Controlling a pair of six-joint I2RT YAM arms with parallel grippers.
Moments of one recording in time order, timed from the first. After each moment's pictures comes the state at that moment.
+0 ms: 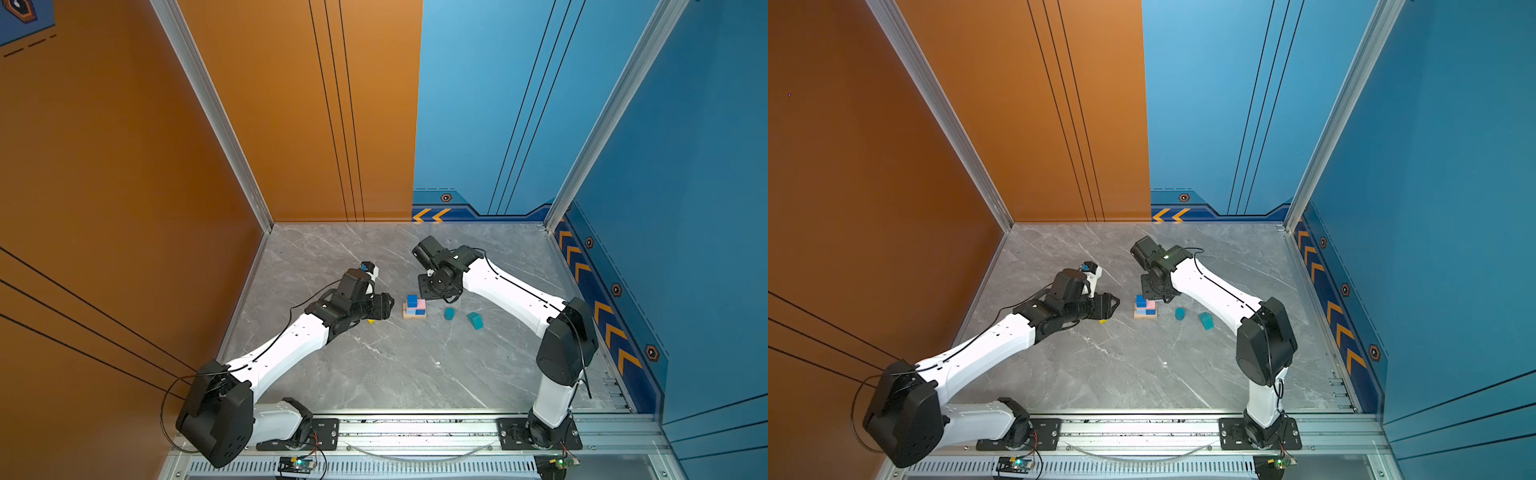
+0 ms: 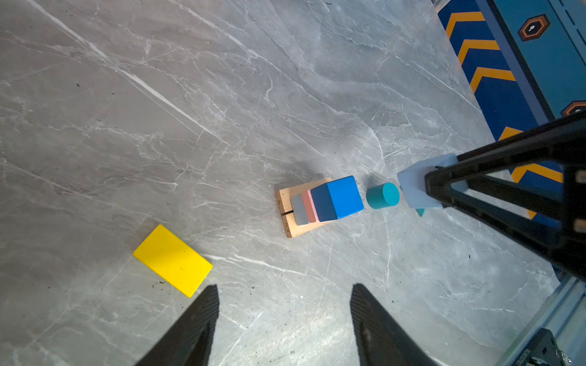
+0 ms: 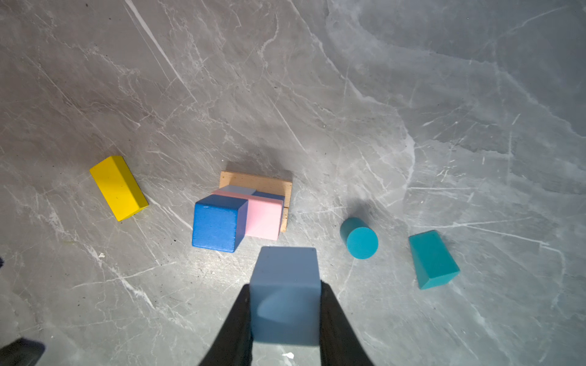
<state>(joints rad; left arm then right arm) -0.55 1.29 0.84 -0.29 0.10 -0.45 0.71 1.84 1.65 -1.03 0.13 0.56</state>
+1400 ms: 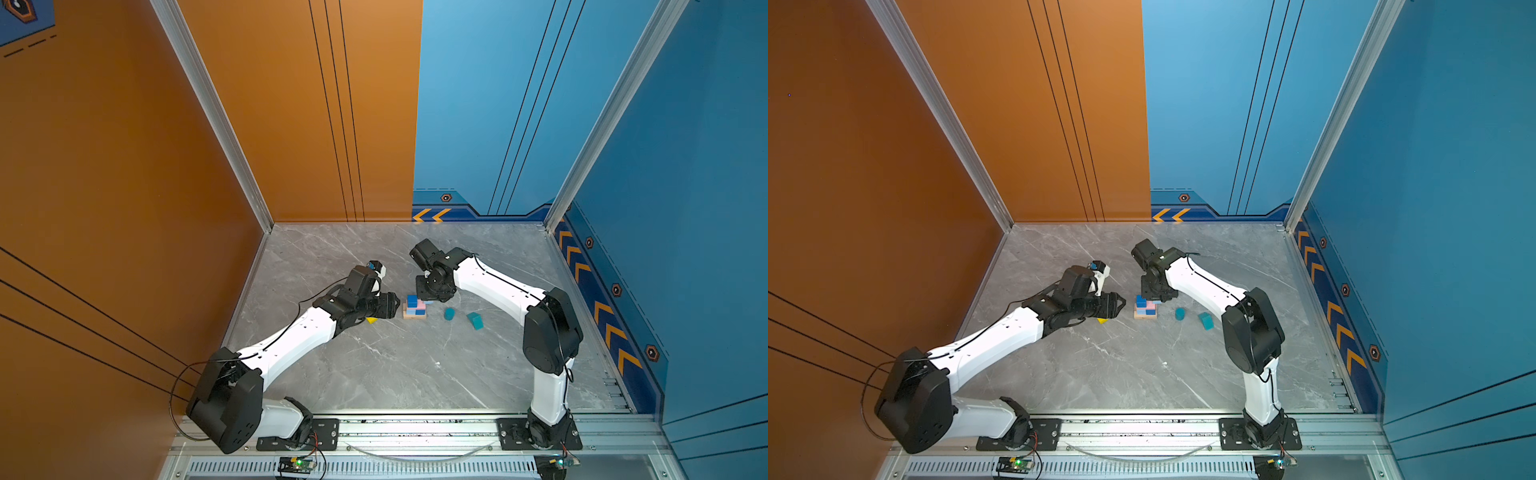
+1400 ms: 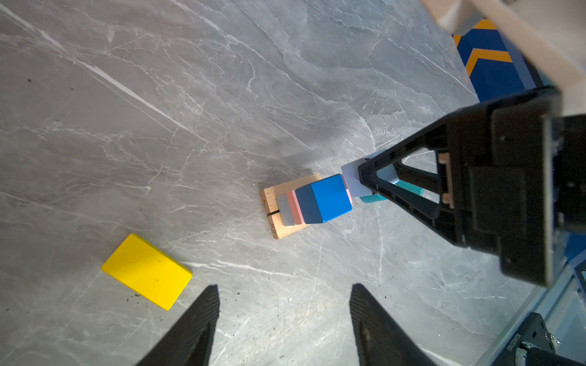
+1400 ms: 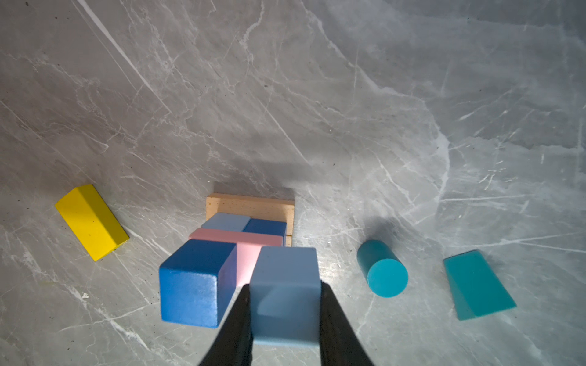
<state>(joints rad) -0.57 1.36 0.90 -0.31 0.13 -0.44 0.68 1.94 1.64 -0.96 0.09 0.60</state>
